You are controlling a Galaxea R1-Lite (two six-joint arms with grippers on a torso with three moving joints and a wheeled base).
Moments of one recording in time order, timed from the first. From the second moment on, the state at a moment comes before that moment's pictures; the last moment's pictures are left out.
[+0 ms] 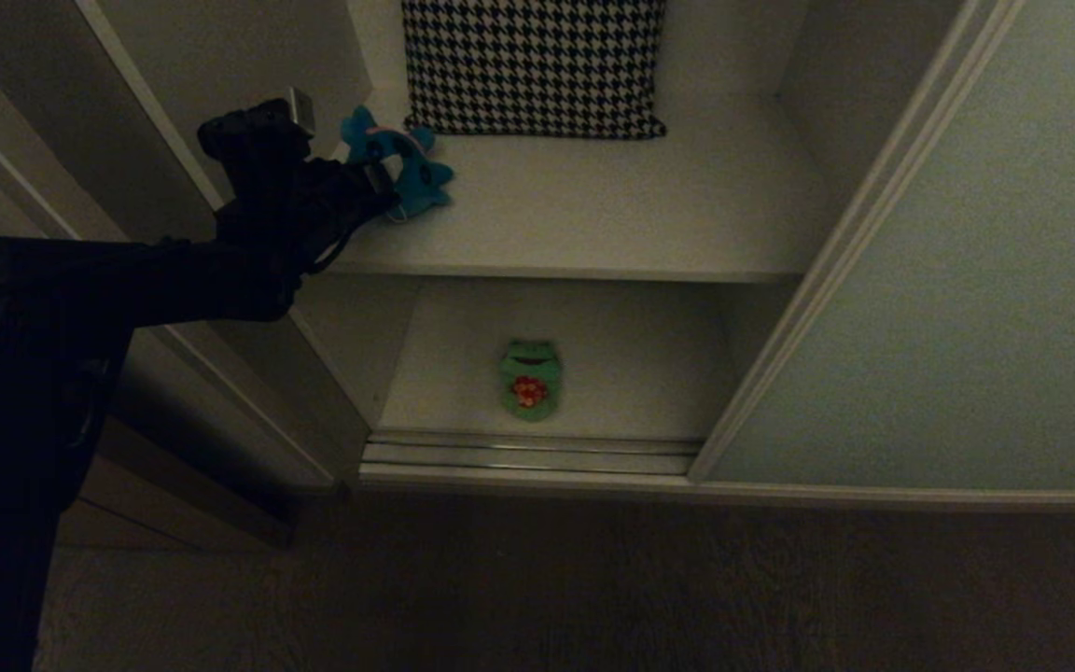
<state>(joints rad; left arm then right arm) -0.13 2.26 -1.95 -0.59 -0.02 -0.22 0.01 0.00 0.00 -0.01 0.00 0.00</state>
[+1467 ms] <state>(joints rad) -0.14 1.25 -1.16 -0.04 -0.04 -0.06 0.01 0.00 0.00 -0.01 0.00 0.00</state>
